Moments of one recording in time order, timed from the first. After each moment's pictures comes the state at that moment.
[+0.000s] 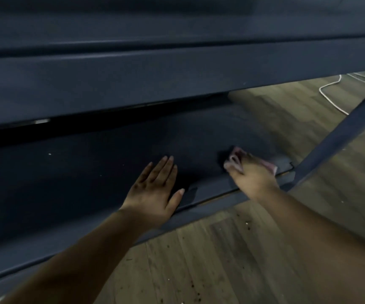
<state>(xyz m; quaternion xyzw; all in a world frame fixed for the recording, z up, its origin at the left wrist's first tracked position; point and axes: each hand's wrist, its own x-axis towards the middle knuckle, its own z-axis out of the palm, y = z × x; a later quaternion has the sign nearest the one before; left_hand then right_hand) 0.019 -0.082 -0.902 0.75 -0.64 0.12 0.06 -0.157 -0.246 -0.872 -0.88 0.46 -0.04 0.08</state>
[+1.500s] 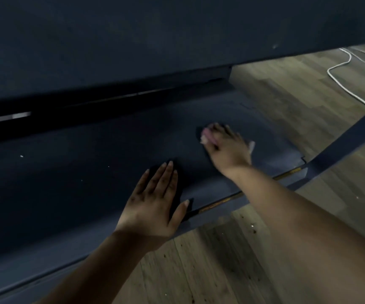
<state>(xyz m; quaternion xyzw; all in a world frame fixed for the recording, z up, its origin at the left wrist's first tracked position) 0.006 -0.089 -0.926 0.77 -0.63 0.08 0.10 -0.091 -0.276 -0.885 -0.88 0.45 -0.09 0.10</state>
